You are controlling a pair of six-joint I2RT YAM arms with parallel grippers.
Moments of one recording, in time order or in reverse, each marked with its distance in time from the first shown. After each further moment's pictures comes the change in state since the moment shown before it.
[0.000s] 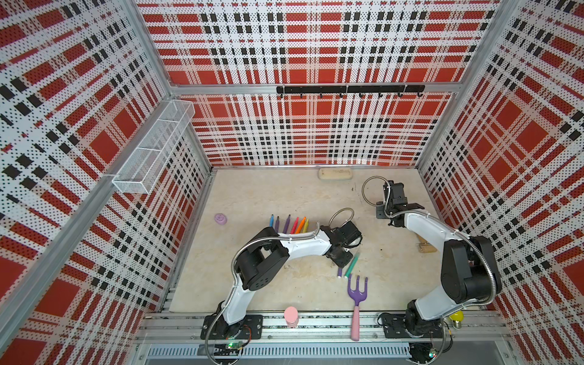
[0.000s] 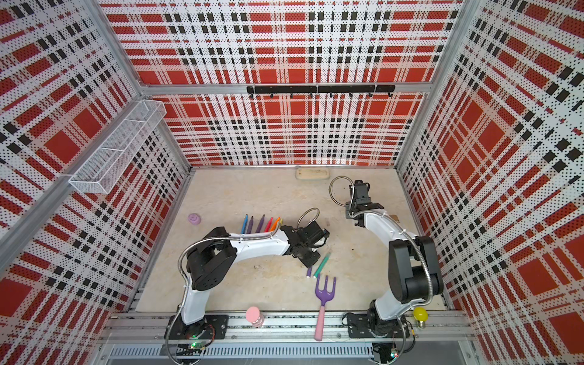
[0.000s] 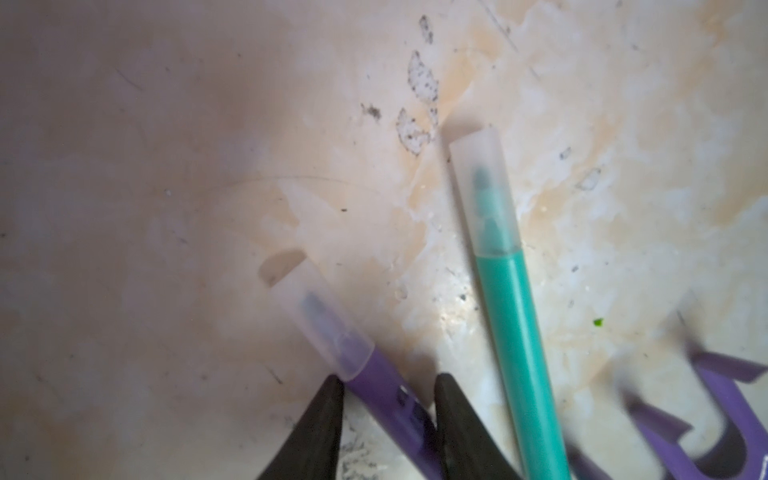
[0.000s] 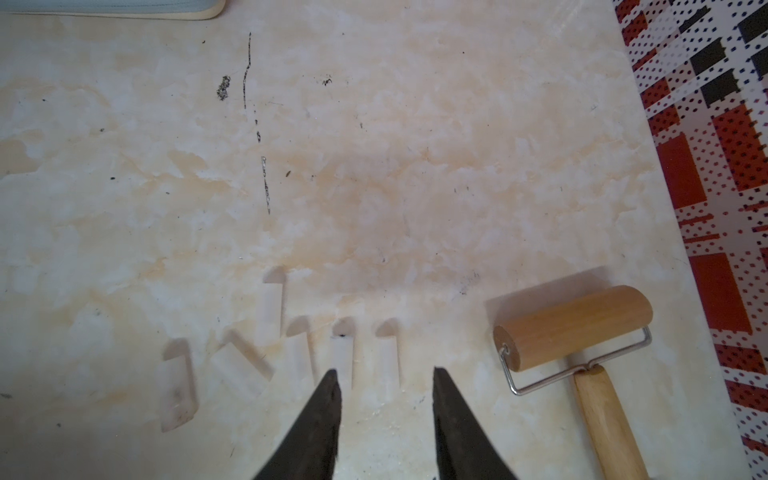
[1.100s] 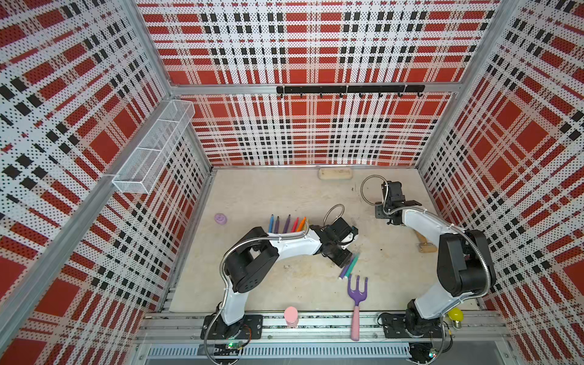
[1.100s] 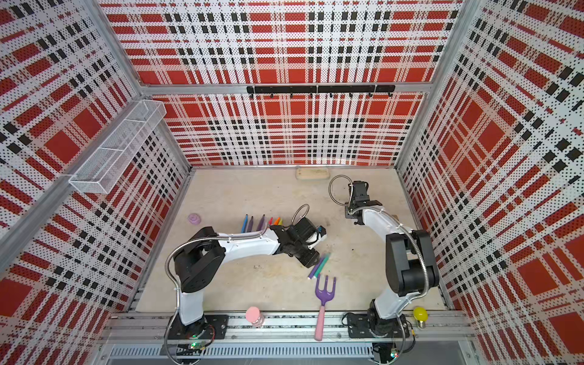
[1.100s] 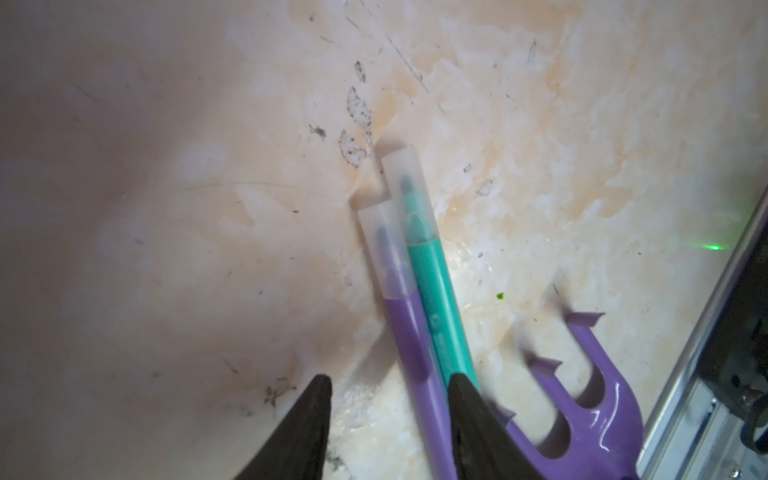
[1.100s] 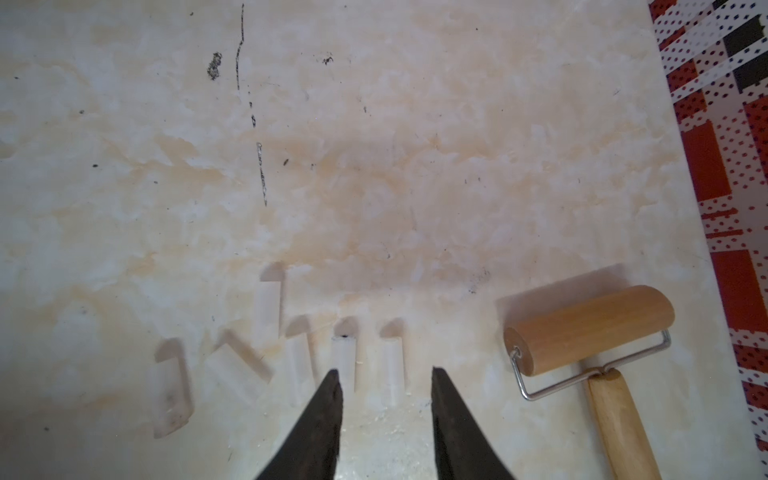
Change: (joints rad) left arm 0.041 -0.085 -0.108 0.140 0.208 0.006; right arm -0.002 0.043 0.039 -0.038 -0.016 0.003
